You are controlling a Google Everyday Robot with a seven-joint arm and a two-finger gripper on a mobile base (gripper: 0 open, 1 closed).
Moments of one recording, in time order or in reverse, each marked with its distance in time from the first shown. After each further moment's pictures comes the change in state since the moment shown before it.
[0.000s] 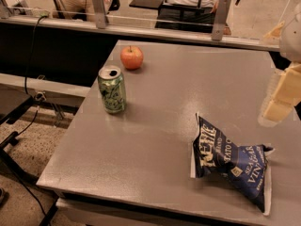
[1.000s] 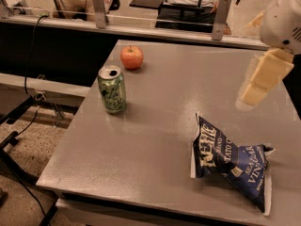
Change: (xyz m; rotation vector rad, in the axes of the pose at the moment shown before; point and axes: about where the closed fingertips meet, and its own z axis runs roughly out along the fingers) arm -0.036 -0.017 0.004 -0.017 -0.107 0.008
